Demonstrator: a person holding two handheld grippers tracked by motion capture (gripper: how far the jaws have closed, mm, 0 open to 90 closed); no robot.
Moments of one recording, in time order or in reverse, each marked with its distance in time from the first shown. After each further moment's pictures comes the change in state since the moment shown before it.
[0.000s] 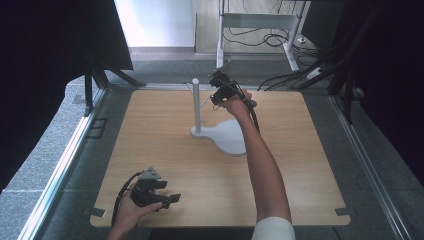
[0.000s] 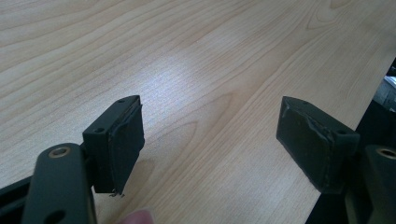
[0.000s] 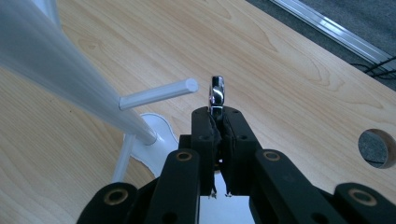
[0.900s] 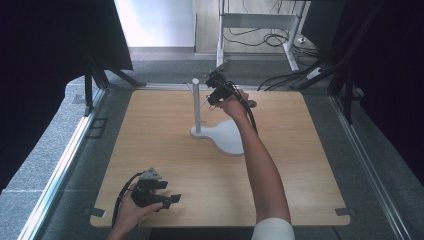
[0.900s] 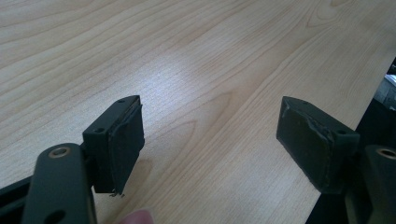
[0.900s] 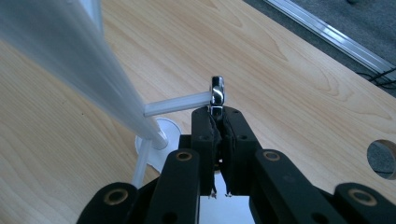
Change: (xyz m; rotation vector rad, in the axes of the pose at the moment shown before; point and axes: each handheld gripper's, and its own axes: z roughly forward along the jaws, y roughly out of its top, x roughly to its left) left arm -0.001 0.000 0.002 0.004 -0.003 -0.001; right arm 0.012 0.003 -0.001 -0.017 0.010 -0.026
